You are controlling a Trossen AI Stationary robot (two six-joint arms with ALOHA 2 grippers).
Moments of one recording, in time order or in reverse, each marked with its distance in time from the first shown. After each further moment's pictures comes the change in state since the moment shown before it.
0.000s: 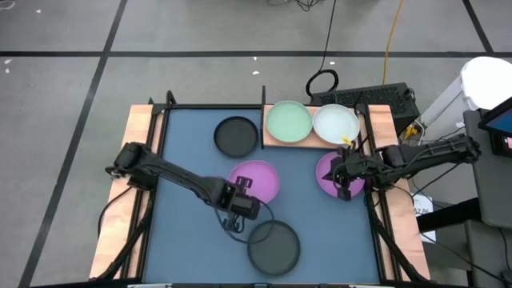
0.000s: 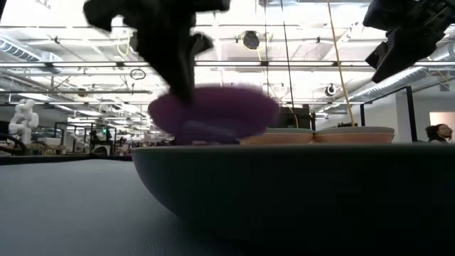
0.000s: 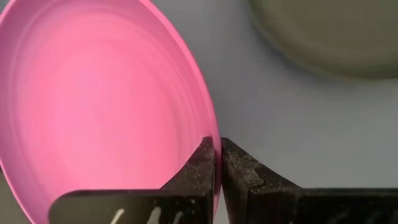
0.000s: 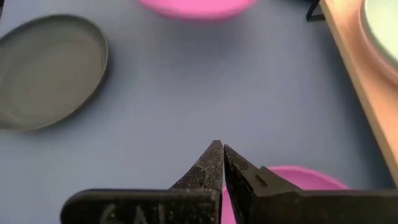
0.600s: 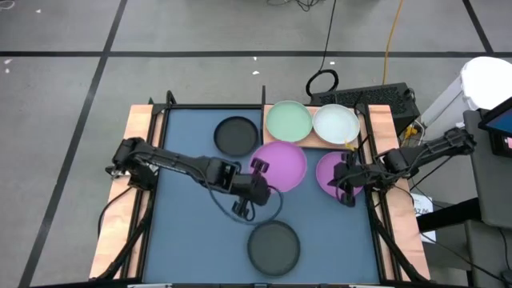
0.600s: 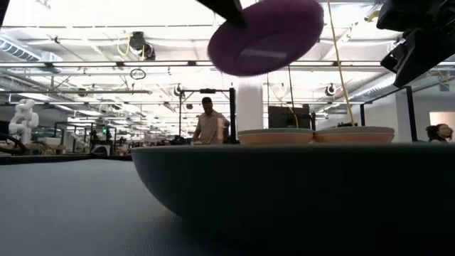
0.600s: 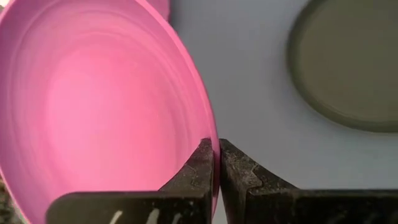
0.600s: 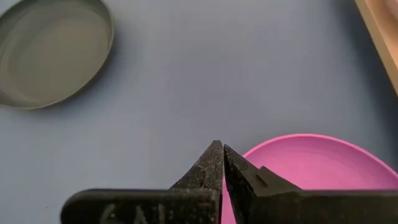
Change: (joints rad) left arm 0.084 -0.031 0.275 -0.025 -0.051 0.363; right arm 0.158 0.000 0.000 -0.095 0.072 0.177
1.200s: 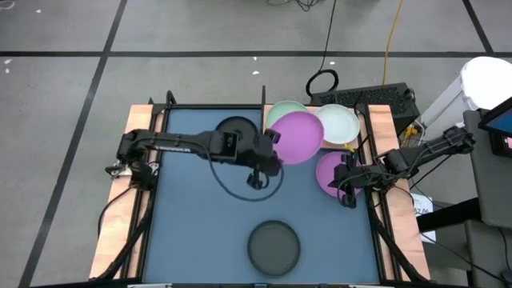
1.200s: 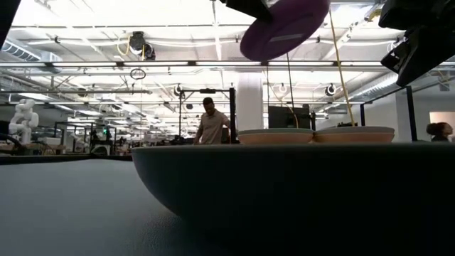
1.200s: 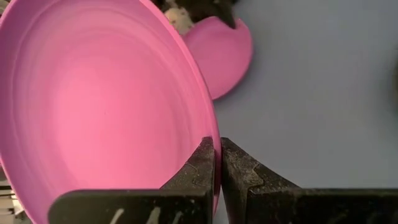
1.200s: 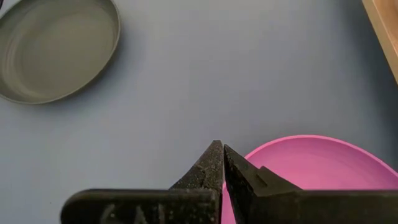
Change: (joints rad) left arm 0.190 0.000 0.071 0.190 0.081 0.242; right arm 0.023 -0.001 0.000 0.001 0.000 -0.007
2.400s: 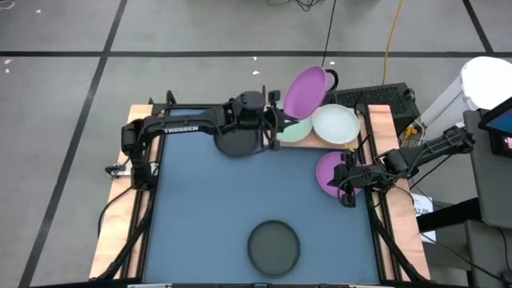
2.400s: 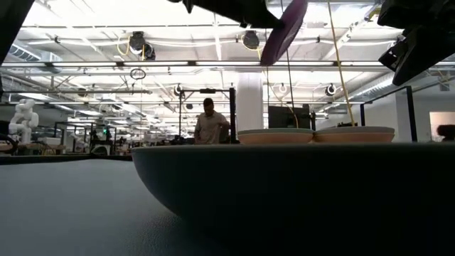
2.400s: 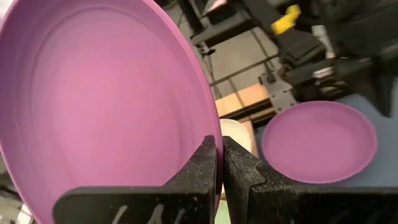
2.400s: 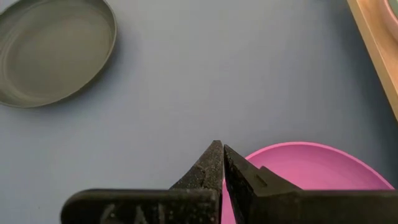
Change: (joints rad) left arm 0.278 0.009 -0.145 0.614 0.244 -0.084; right arm 0.000 0.000 0.000 0.011 0.027 -0.024
